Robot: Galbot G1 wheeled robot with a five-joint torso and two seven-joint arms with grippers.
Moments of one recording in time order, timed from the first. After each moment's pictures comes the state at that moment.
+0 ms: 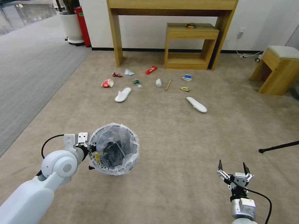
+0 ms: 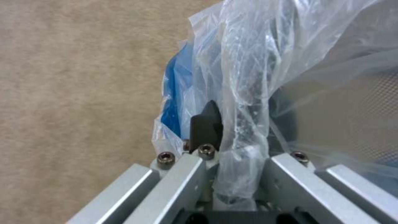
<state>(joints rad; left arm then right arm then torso) 1.10 -0.79 -0.33 -1.98 -1.14 0.72 -0.58 -1.62 1.10 0.45 1.75 0.21 0.32 0.48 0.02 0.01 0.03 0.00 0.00</state>
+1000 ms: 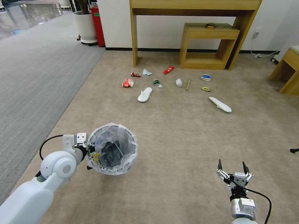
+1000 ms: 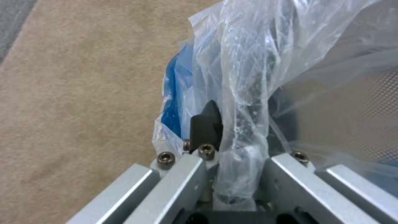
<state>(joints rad) 1.12 -0.79 -0.34 -1.98 -1.12 0.71 -0.58 -1.61 1.09 0.45 1.75 0.20 0.32 0.48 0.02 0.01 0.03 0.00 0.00</state>
